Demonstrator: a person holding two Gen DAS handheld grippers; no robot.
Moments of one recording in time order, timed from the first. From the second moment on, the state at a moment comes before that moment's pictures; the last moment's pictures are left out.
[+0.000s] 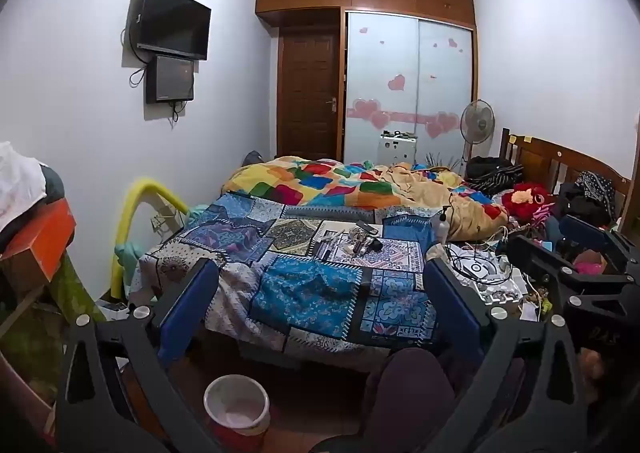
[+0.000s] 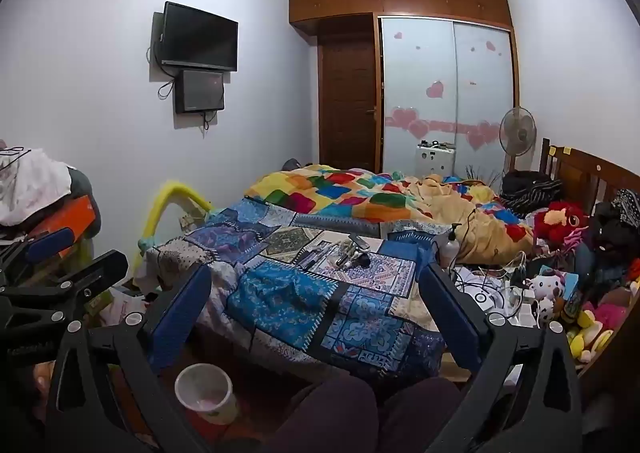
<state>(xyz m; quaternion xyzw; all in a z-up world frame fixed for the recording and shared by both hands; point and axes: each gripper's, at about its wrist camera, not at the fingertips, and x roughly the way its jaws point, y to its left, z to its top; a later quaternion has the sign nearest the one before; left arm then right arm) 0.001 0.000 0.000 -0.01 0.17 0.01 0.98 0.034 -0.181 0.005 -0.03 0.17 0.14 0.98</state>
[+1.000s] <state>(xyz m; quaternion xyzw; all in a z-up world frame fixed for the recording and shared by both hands) 0.003 0.011 -0.009 -0.03 0.18 0.02 0.98 0.034 -0.178 0.003 -0.03 0.17 0.14 0.98</state>
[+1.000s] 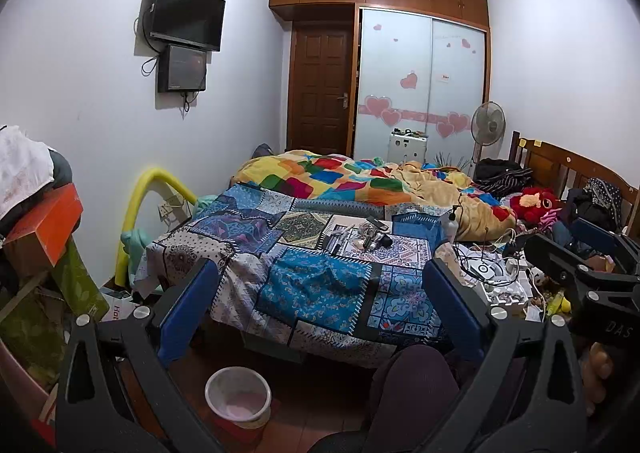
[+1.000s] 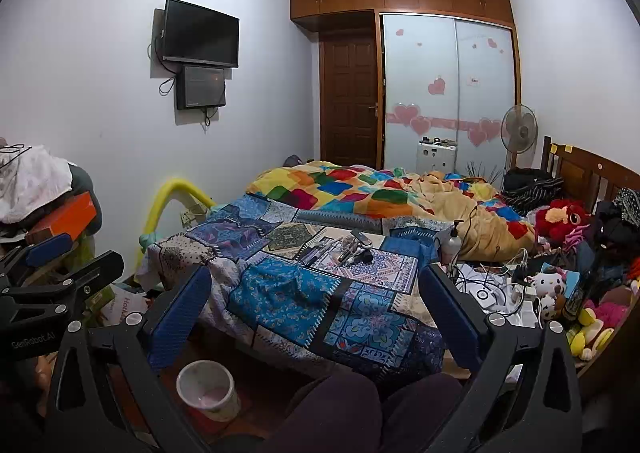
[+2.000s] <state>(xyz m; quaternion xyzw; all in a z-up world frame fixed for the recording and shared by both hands) -0.002 0.006 -0.016 -0.04 0.18 0.02 0.98 0.030 -0.177 0.002 -0.03 0.17 0.14 0.98</state>
